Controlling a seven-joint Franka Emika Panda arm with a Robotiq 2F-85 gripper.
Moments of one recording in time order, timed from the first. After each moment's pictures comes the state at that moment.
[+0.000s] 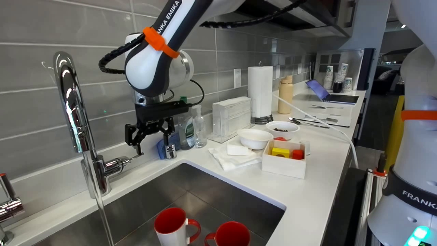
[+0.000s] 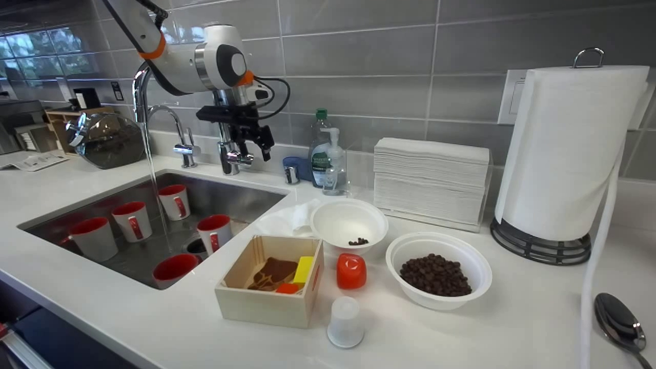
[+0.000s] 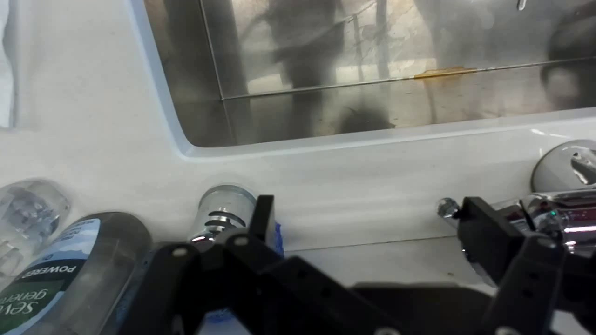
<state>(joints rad) 0.34 0.49 -0.01 -1.89 -0.10 2.51 0.48</state>
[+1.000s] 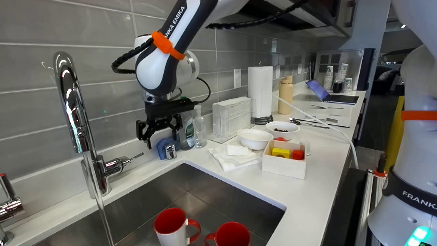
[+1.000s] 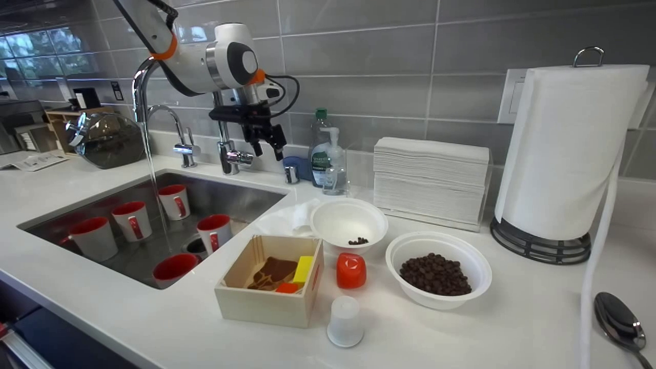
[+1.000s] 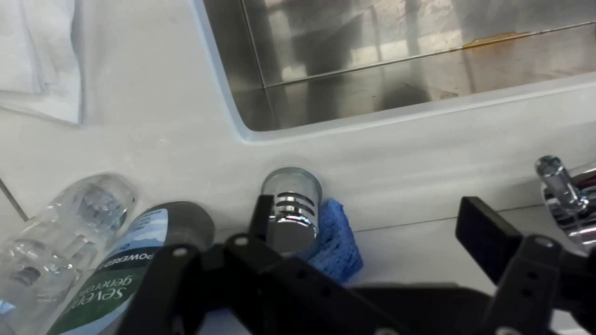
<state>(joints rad) 0.34 0.49 -0.06 -1.89 -0.12 2.51 0.53</state>
